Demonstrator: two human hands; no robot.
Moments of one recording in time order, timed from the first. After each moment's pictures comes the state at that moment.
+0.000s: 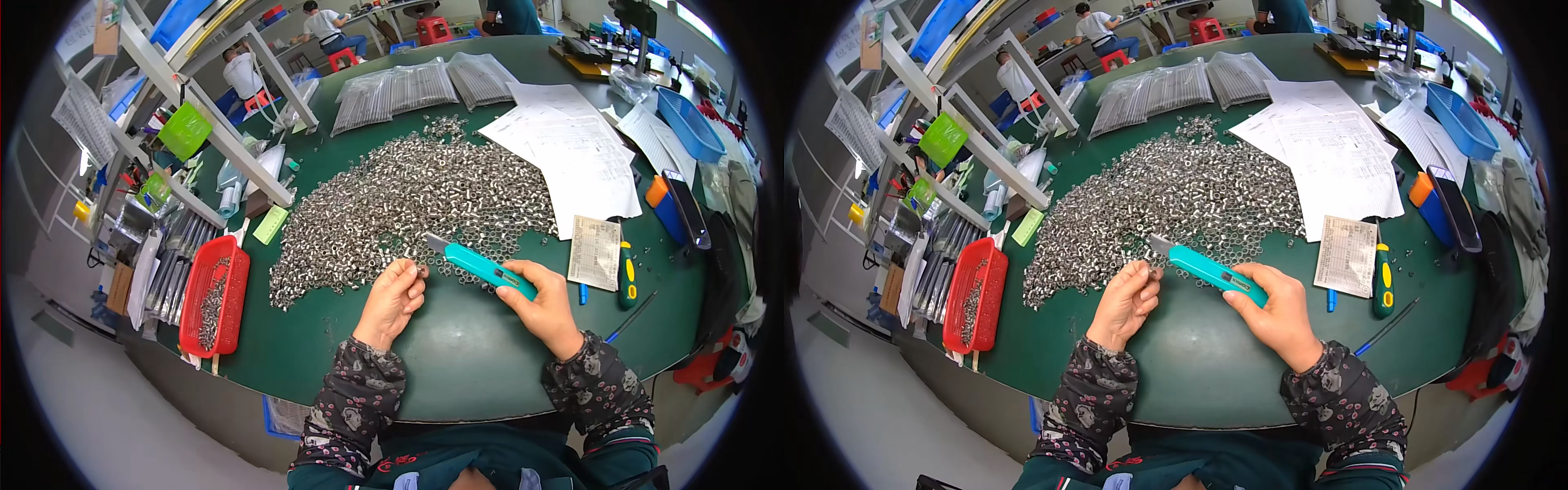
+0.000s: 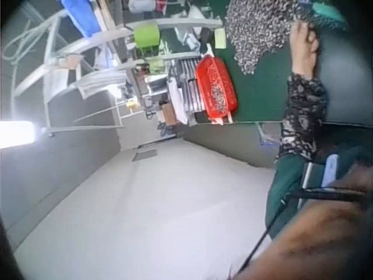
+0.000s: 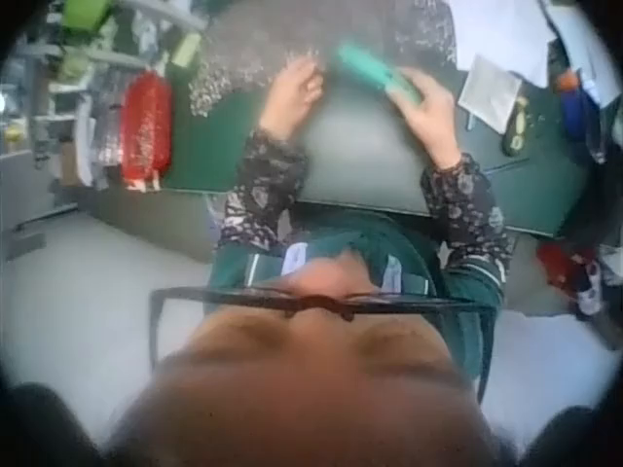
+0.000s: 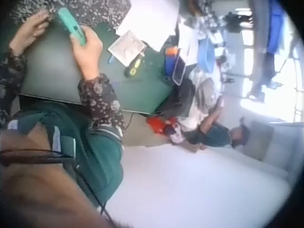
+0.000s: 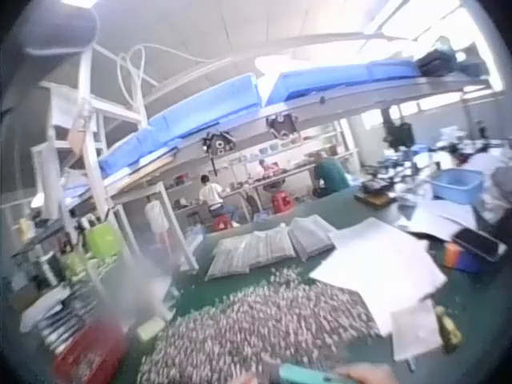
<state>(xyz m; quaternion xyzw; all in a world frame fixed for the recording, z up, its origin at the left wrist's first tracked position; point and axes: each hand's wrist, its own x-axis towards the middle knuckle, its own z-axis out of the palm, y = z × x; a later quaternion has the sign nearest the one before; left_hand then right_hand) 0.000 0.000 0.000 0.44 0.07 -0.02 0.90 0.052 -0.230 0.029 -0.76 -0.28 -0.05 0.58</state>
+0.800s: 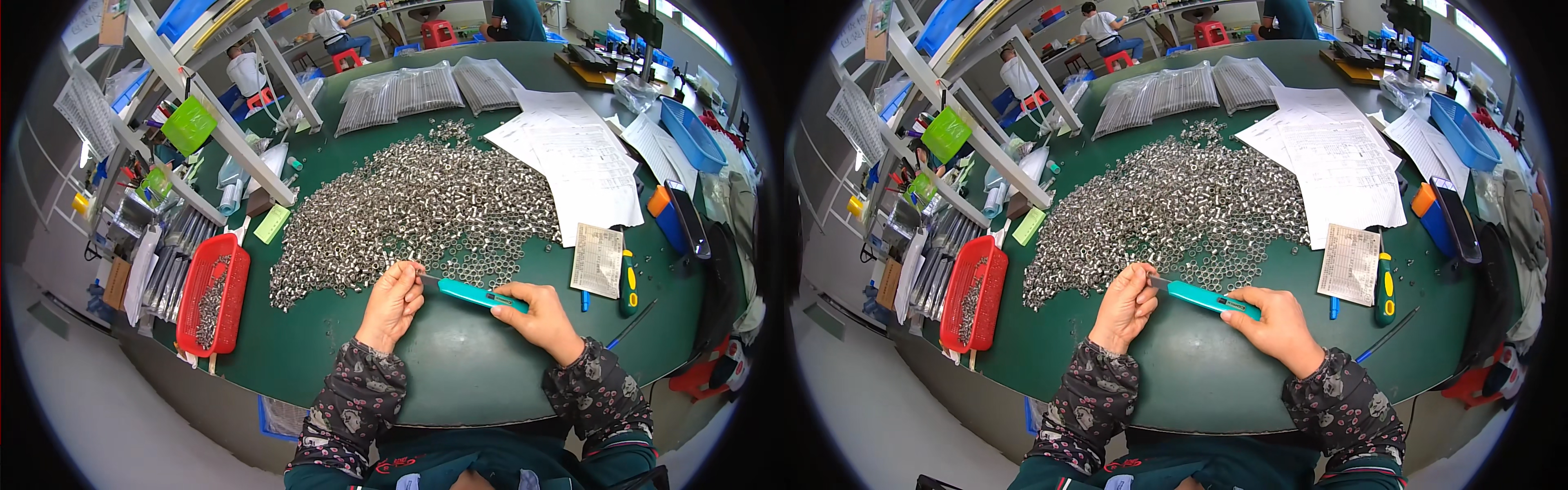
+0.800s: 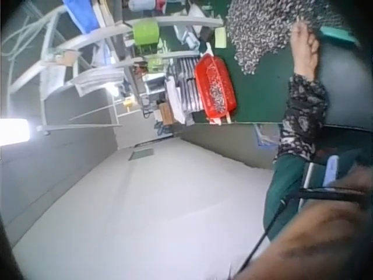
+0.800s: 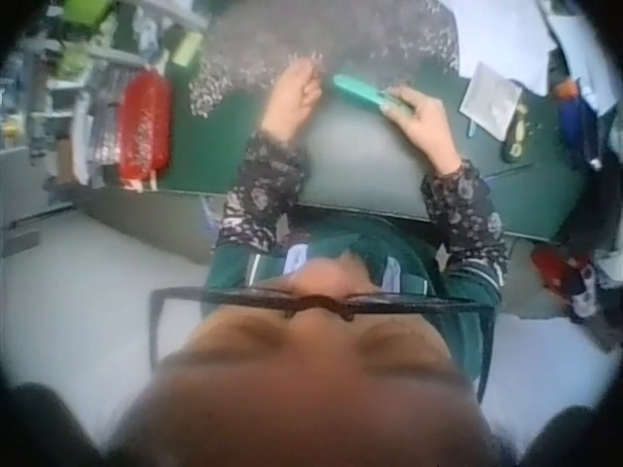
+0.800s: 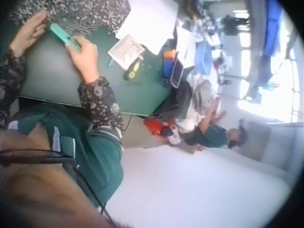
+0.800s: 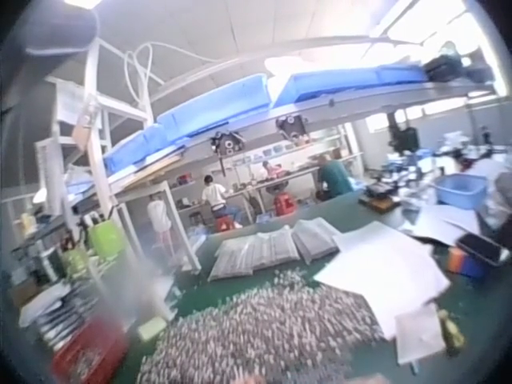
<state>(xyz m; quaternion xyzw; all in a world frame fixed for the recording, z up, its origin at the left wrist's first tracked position) -0.001 0.000 0.005 0.42 0.09 0.03 0.90 0.053 -0.228 0.022 -0.80 -0.29 0.09 0.52</state>
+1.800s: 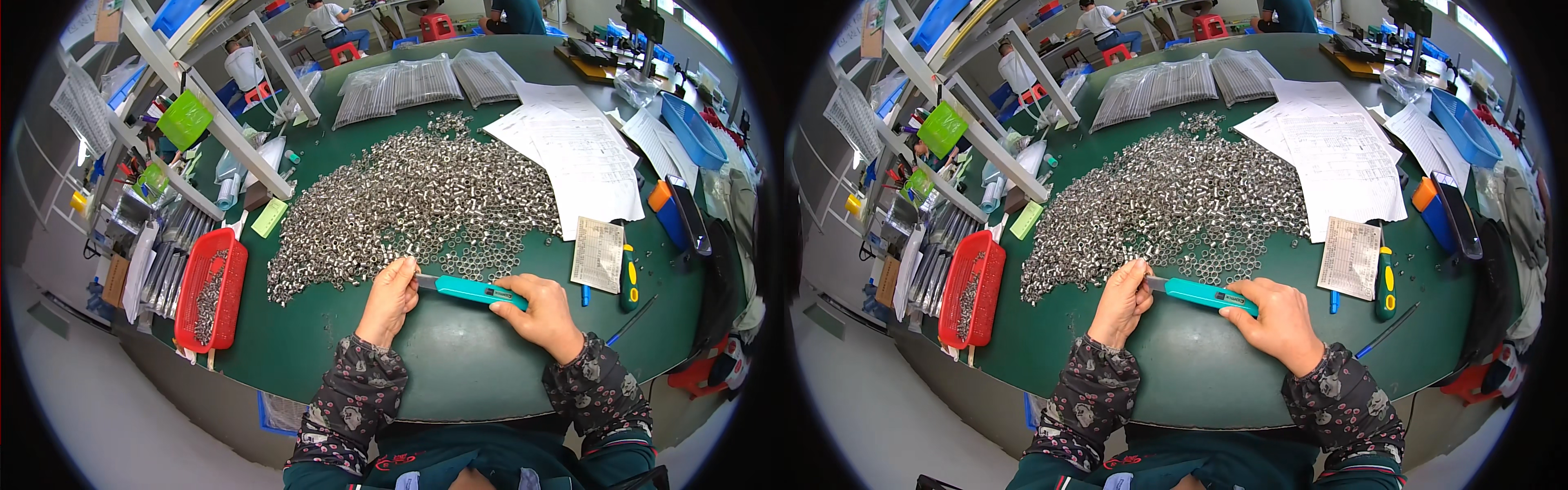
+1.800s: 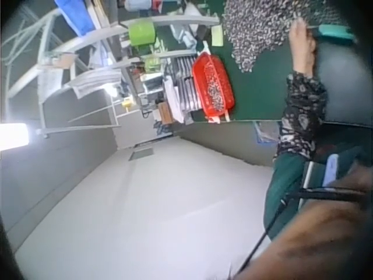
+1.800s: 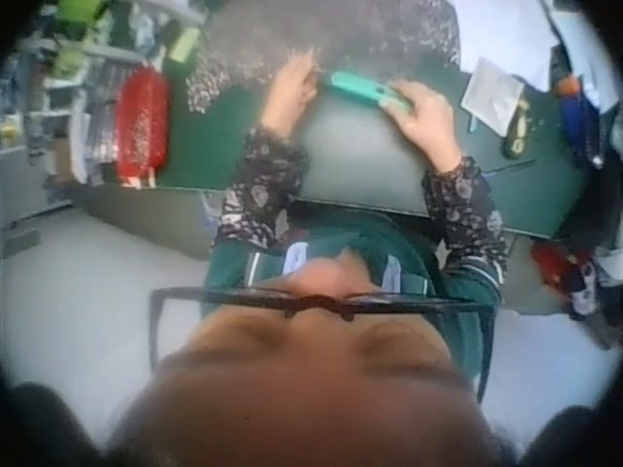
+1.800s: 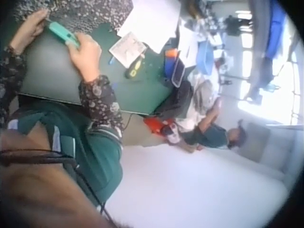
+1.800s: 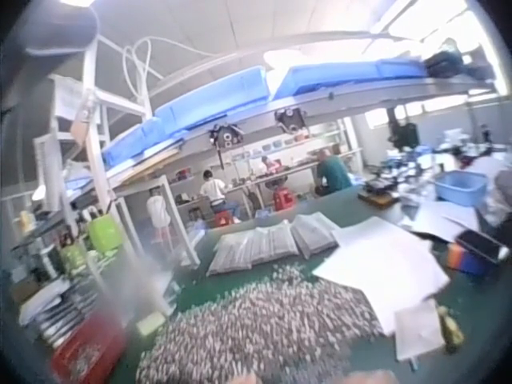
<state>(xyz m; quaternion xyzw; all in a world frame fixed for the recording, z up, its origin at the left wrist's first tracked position) -0.003 -0.007 0.015 0.54 0.19 0.05 0.82 0.047 -0.228 0.035 -0.85 -0.33 0.01 0.42</state>
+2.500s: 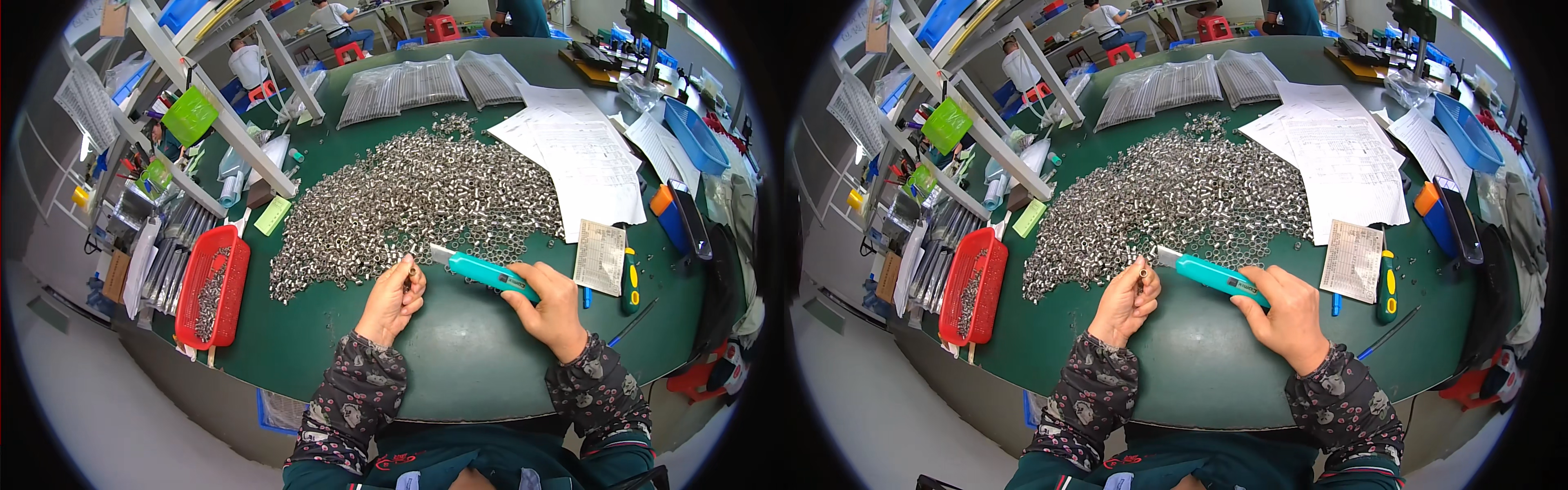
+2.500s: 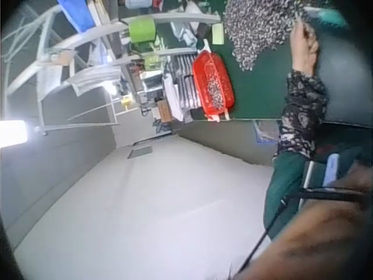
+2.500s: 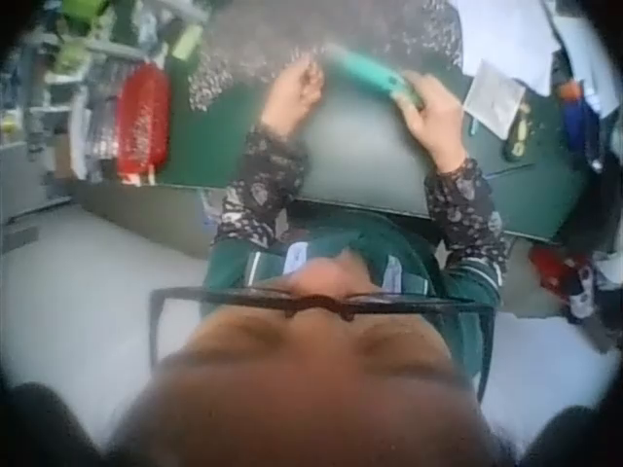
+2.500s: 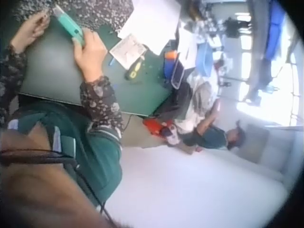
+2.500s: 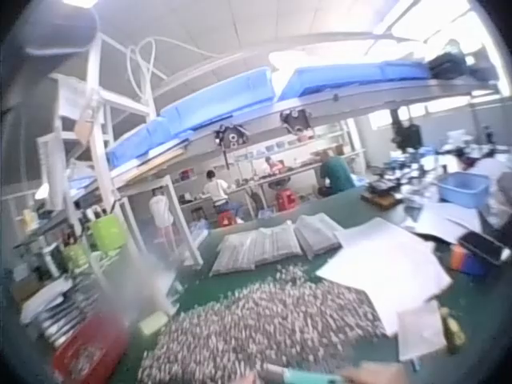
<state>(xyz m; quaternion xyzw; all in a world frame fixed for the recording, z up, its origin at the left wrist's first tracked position) -0.003 0.002 0.012 0.43 0.14 -0.02 0.89 0.051 -0.229 0.035 -0.82 -0.36 -0.17 0.42</state>
